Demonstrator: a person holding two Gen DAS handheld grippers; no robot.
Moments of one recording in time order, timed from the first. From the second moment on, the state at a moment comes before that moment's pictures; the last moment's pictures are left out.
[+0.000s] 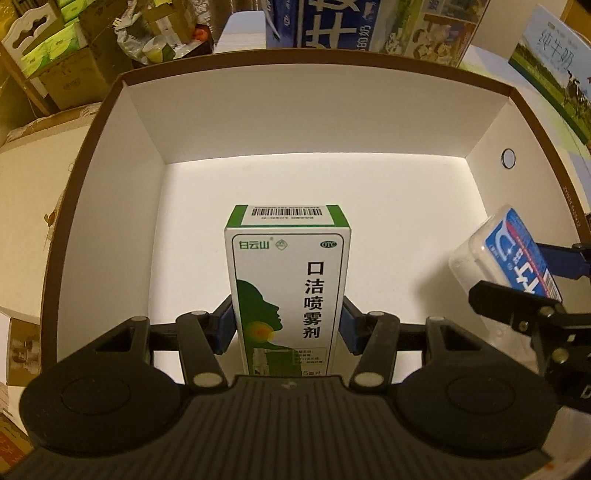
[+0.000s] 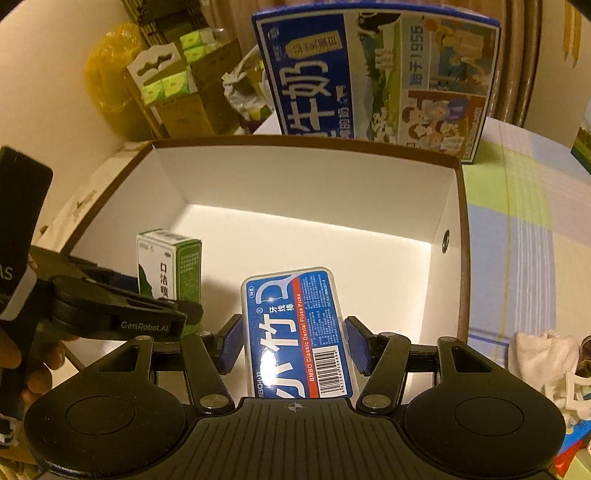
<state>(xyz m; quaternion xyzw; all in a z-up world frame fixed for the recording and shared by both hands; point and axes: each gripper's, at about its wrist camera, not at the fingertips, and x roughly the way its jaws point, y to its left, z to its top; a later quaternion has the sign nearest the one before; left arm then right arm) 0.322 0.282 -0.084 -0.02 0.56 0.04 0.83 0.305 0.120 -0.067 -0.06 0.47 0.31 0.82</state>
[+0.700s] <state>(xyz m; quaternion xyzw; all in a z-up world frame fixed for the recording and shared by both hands) 0.313 0.292 -0.070 -0.02 0.55 0.05 0.84 0.318 0.131 -0.089 -0.07 0.49 0.30 0.82</state>
